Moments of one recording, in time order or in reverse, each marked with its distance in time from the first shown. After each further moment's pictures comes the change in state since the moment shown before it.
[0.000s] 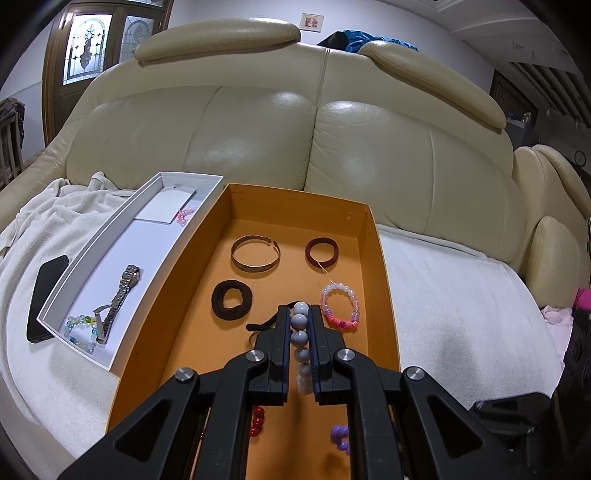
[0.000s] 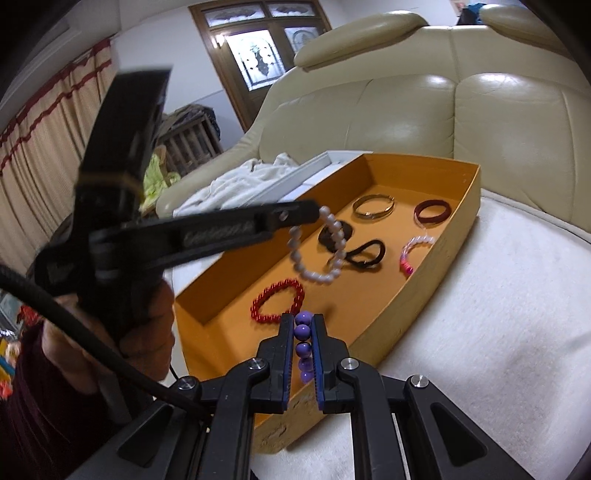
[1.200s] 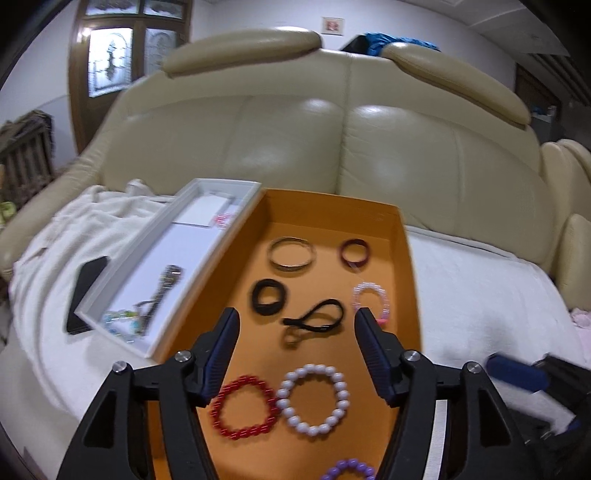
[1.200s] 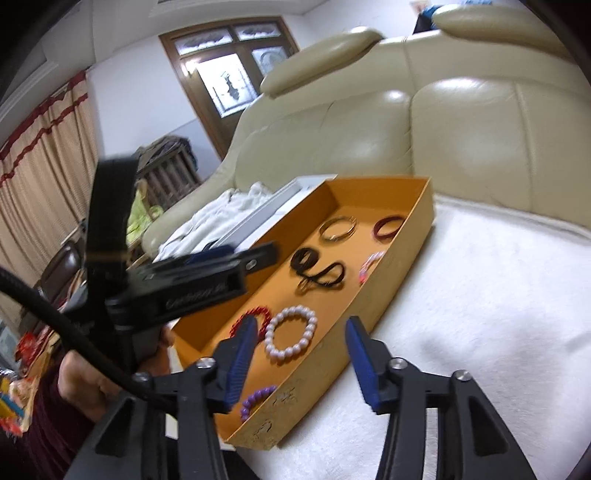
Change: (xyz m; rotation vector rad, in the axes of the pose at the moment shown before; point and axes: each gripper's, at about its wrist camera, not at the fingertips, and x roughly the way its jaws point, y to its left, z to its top) left arm -0.023 -0.001 -0.006 -0.001 -0.033 0.195; right arm -0.045 -0.021 0.011 0.121 -0.103 -0.074
